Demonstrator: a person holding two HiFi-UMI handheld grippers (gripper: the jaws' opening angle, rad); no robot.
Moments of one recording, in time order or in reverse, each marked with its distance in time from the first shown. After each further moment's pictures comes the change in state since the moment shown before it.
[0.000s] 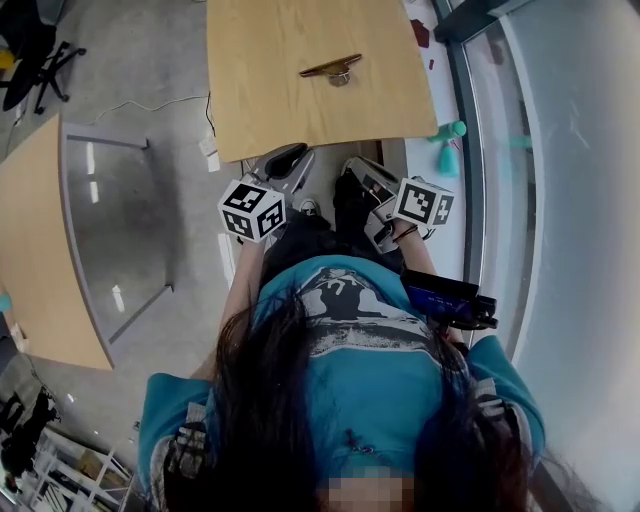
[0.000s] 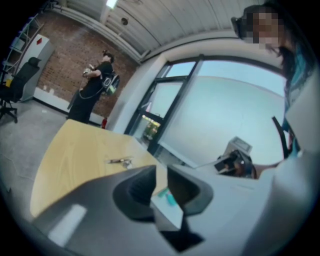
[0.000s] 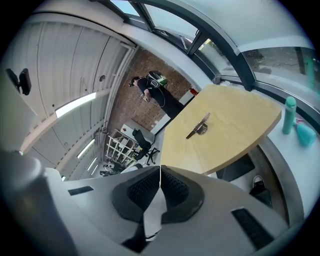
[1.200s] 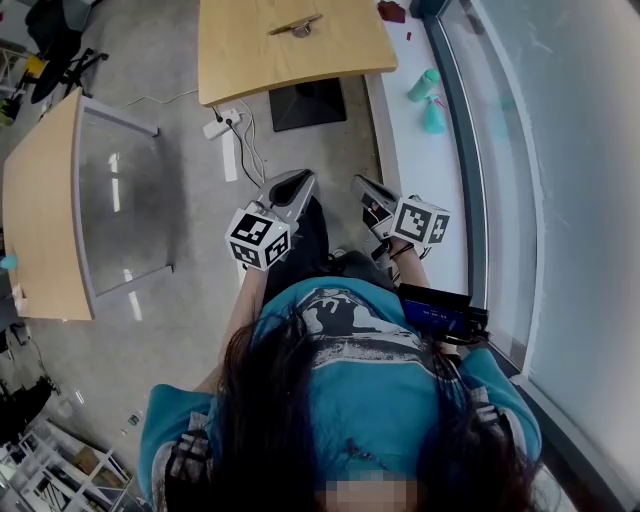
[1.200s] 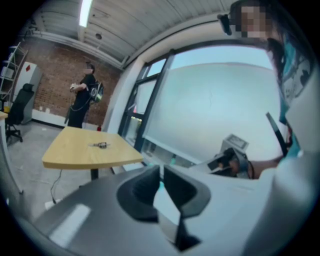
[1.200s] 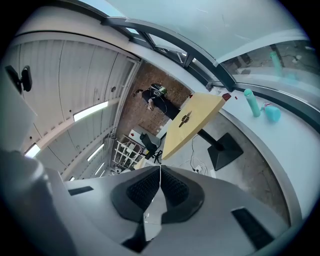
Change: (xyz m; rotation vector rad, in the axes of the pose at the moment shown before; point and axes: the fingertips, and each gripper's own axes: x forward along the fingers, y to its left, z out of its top) left arm -0.085 -0.263 -0.138 0.173 0.008 0.040; right arm -0.238 -0.024 -0.169 0.023 -0.082 0.078
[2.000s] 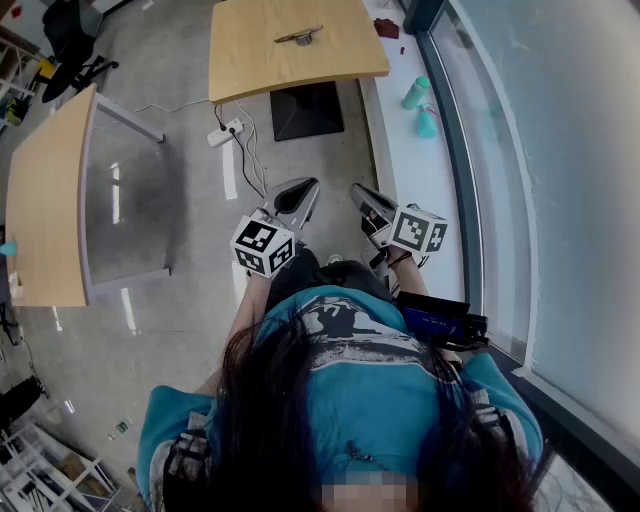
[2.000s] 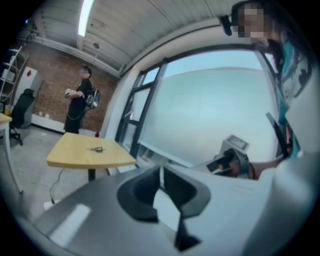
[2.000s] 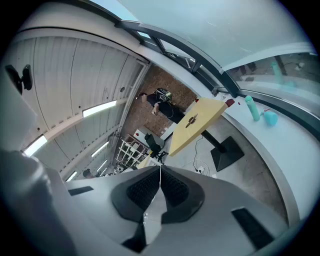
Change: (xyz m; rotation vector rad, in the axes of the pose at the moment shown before) left arm -0.058 -0.077 -0.005 0.015 -0.063 -0.005; right arm -0.065 0.047 -0.049 -0.056 -0.016 0.028
